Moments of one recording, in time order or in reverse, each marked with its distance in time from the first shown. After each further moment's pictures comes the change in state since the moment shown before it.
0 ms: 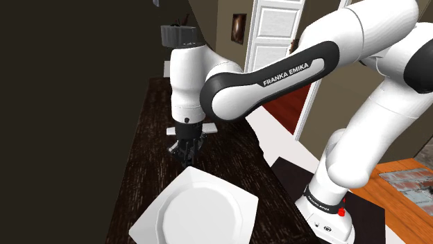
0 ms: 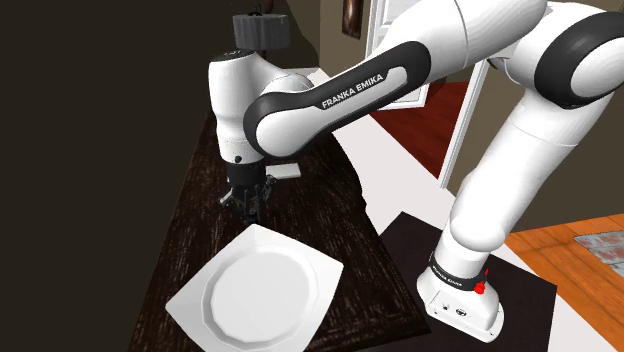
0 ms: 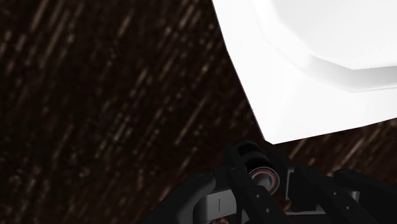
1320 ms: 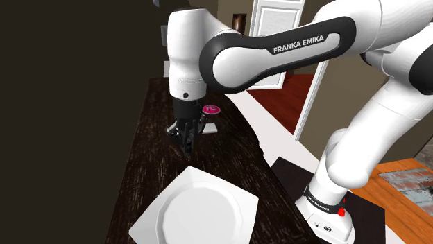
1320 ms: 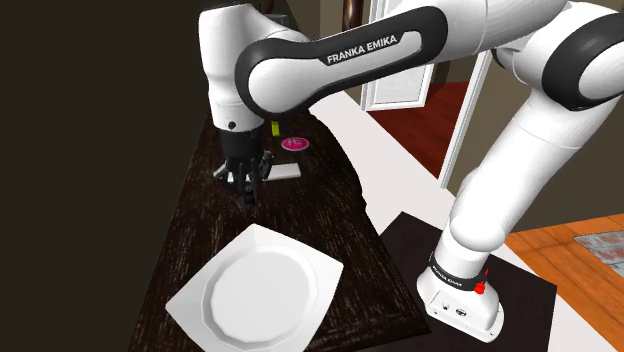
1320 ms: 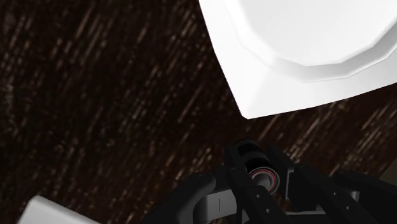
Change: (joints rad) arm -0.003 -0.035 -0.017 0.132 0.012 -0.163 -0.011
